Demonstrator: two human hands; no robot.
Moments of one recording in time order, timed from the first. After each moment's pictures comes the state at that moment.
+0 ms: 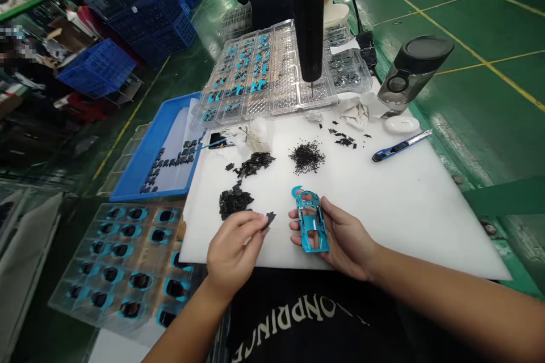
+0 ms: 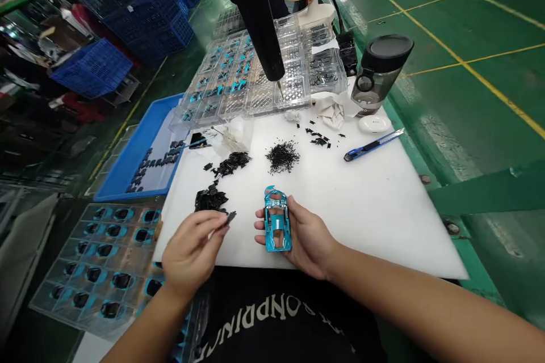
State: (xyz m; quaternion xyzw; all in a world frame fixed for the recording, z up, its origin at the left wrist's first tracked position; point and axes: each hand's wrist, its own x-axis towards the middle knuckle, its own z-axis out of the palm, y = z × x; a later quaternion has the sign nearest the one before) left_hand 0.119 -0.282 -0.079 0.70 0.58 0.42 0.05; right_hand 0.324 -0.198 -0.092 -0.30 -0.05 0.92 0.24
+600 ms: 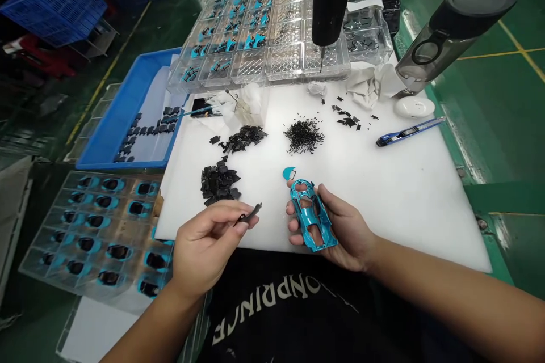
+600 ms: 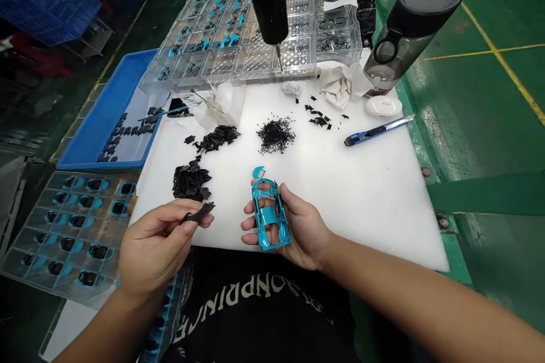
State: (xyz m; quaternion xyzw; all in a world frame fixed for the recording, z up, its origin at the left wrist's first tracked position) left_hand 0.131 -0.295 -0.079 0.49 0.55 0.58 0.34; right_hand 0.337 -0.197 -0.106 -0.19 -0.01 0.96 0.18
